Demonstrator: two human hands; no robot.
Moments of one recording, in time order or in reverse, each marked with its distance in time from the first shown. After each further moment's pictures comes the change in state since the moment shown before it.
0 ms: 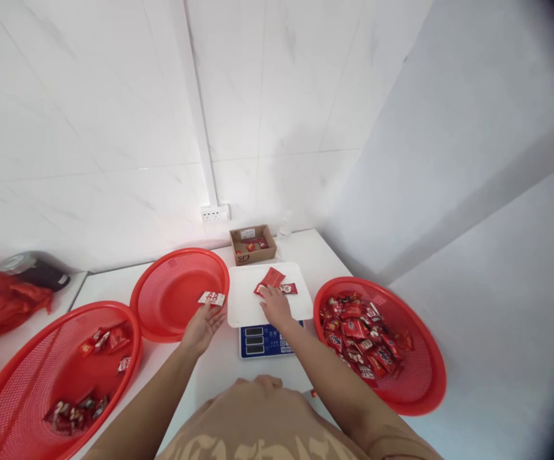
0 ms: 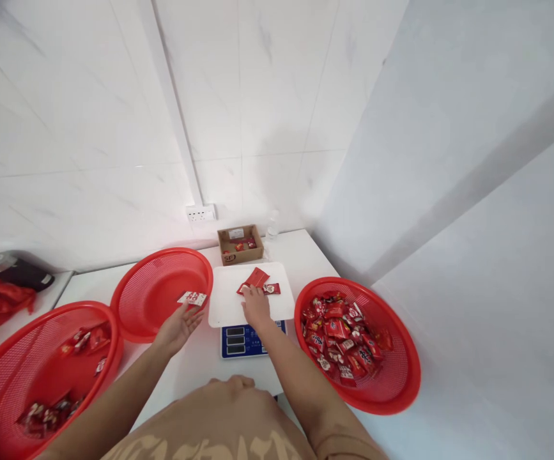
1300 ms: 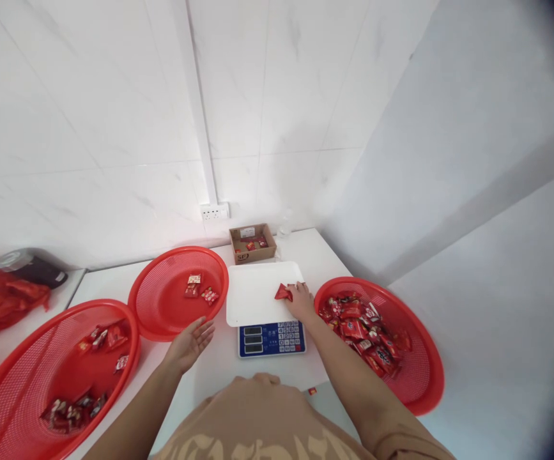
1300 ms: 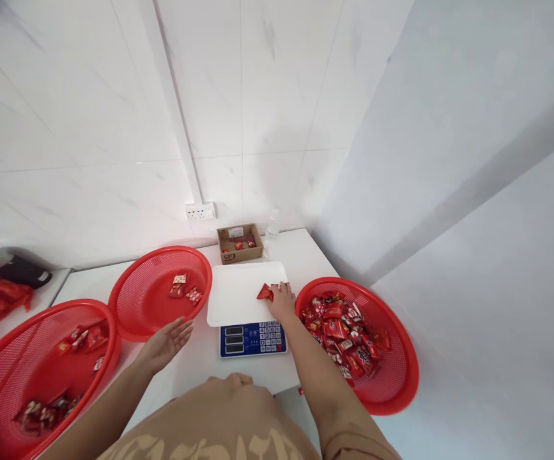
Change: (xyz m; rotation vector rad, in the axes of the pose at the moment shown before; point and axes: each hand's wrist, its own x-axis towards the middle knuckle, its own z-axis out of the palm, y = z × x) left_hand -0.006 -0.007 -0.045 -0.054 0.090 -0.175; right_hand -0.001 0.072 -0.018 -0.102 0.009 0.251
